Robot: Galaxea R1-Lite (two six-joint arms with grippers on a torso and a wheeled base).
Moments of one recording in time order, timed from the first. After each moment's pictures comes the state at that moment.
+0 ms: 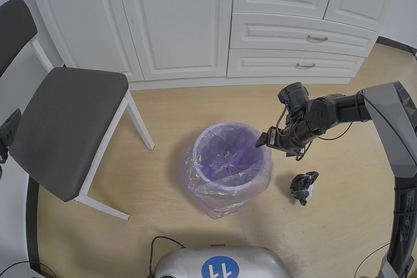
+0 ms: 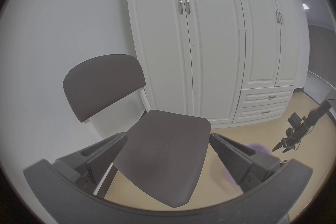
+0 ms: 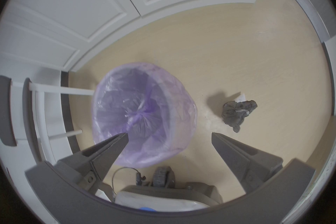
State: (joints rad) left arm -0.25 0.83 -0.58 -0.25 0.50 0.03; right arm 0.37 2.28 -1.69 0.32 -0.04 0.55
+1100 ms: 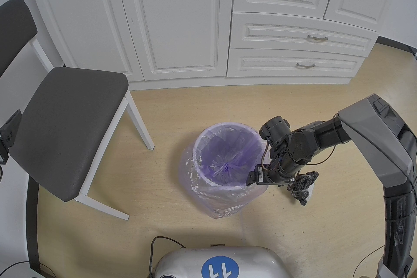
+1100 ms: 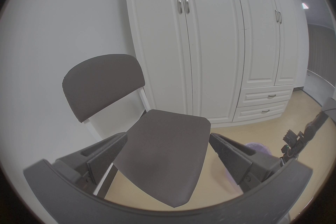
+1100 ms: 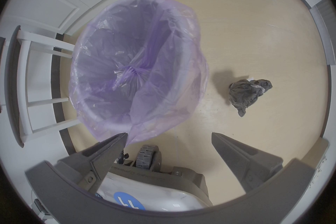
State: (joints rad) left arm -0.26 0.83 -0.58 -0.25 0.50 0.03; right arm 0.47 2.35 -1.53 0.29 -0.05 0.45
